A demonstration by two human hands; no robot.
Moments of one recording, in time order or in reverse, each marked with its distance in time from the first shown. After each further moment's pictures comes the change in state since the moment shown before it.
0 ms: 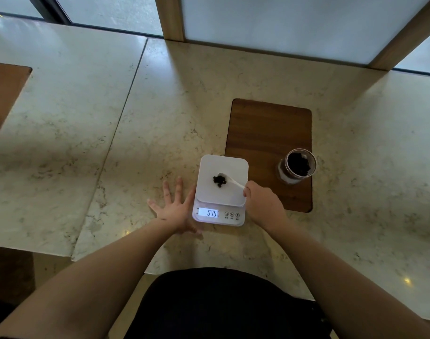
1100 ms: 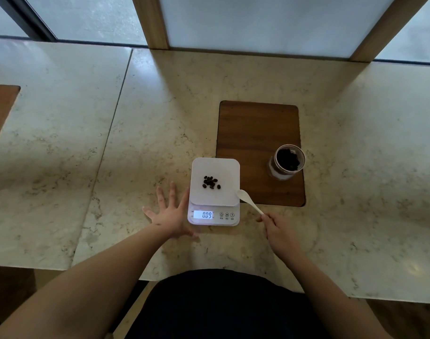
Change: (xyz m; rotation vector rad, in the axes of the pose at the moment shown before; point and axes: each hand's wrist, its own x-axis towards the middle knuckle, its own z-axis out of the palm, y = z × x) left_hand -0.002 0.002 -0.003 0.023 -0.020 0.005; right_hand -0.073 0.050 0.021 0.645 0.093 0.310
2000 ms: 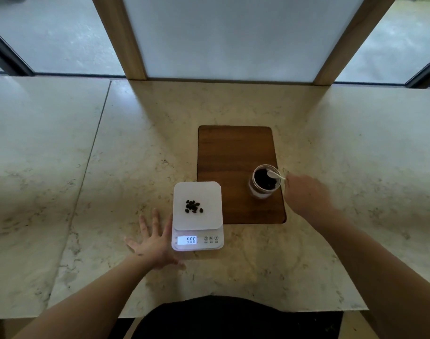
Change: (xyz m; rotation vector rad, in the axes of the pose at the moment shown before) left_hand -0.007 0.010 -0.005 0.066 -0.066 -0.047; right_hand 0.075 -0.070 -0.131 -0.920 0.278 -0.175
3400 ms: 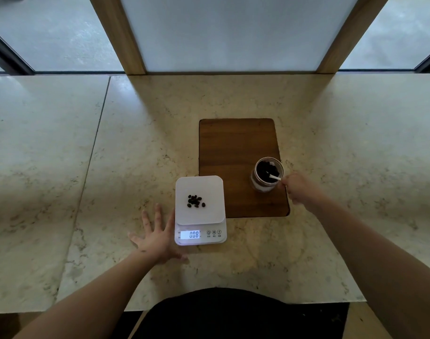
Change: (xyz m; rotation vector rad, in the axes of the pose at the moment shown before) left_hand -0.006 -0.003 -0.004 0.008 0.020 0.012; right_hand 0.026 0.005 0.033 0.861 -0.343 0.359
